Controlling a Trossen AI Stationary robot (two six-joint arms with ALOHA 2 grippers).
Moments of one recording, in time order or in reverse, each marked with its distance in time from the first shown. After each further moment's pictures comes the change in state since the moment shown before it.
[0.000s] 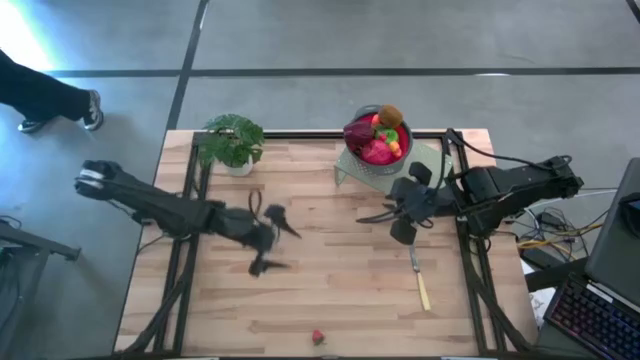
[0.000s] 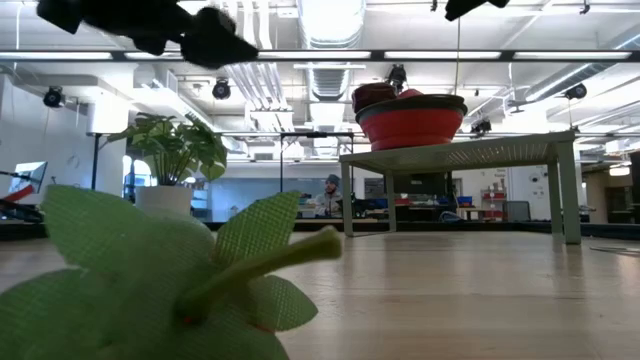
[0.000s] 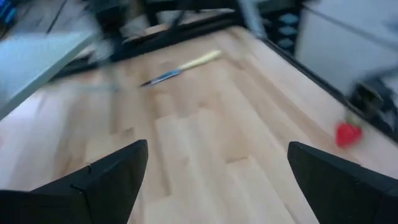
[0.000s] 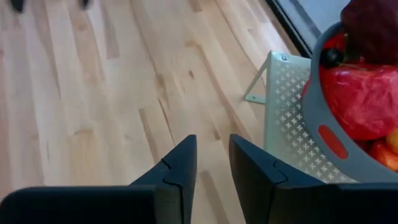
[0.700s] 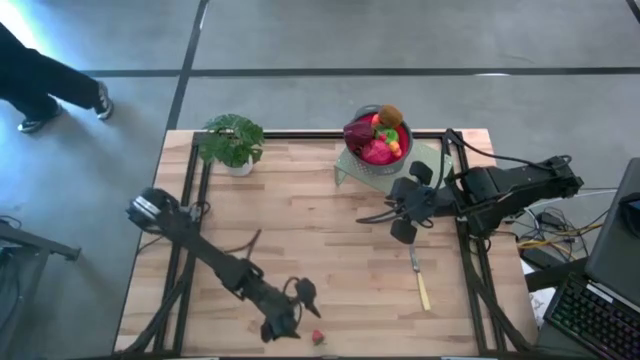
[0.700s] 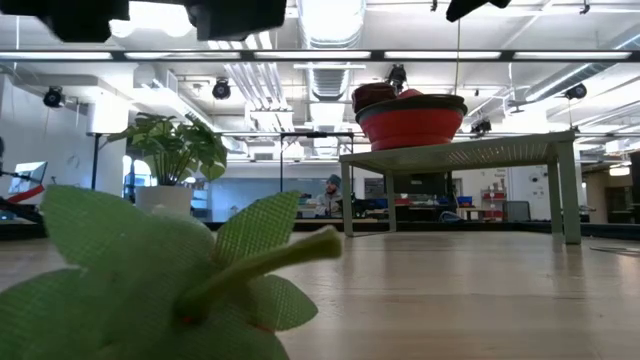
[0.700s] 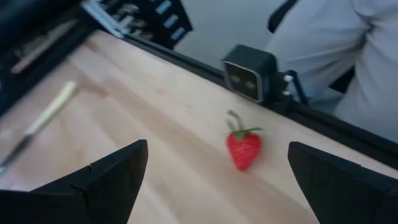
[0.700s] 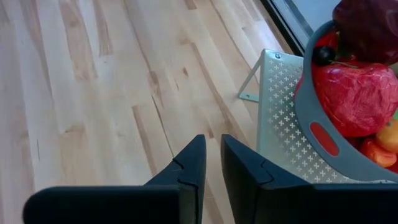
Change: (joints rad) left arm -0.361 0.629 0.333 0.152 -0.042 0.250; right arm 0.004 0.000 -0.003 -0.017 0.022 -0.001
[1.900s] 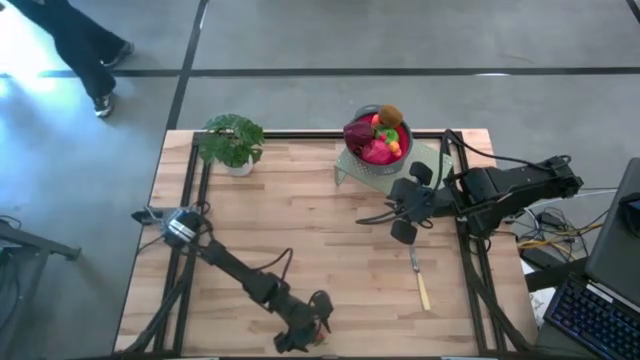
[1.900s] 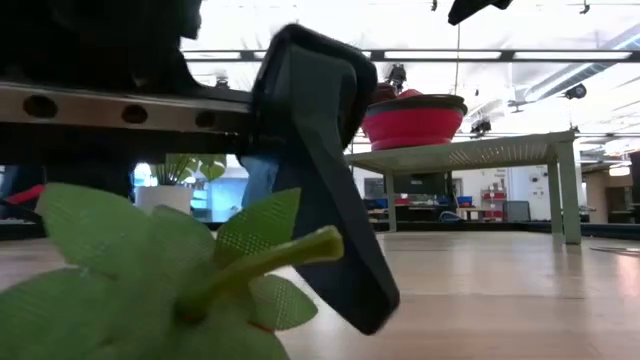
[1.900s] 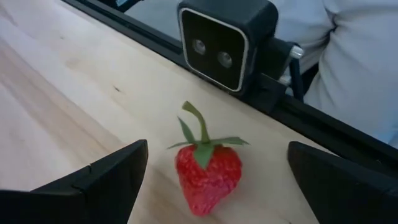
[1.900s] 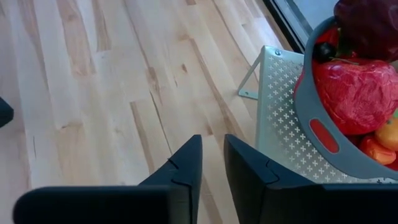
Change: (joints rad) left arm 0.026 0.335 0.206 0.012 0.201 -0.117; right arm 0.000 0.000 -0.007 -0.007 -0.001 -0.004
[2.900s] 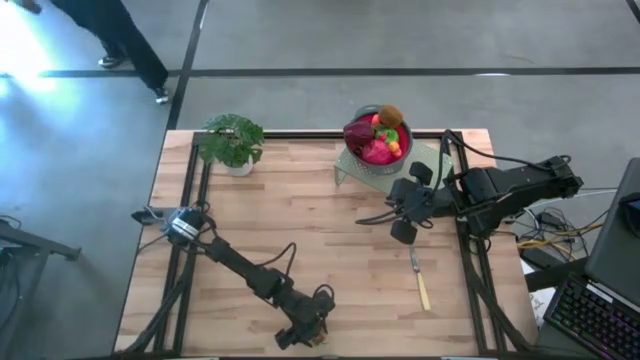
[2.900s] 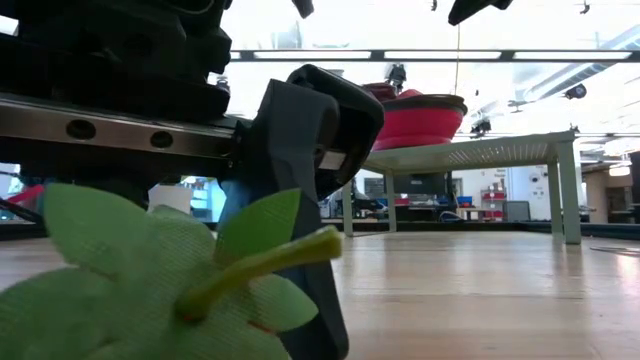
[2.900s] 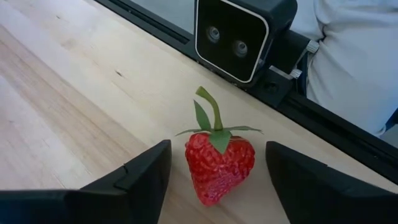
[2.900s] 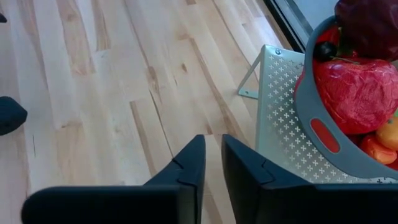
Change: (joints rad) left arm 0.047 0.013 0.001 -0.004 0.083 -0.054; right arm 0.000 0.000 -0.002 0.000 0.000 0.000
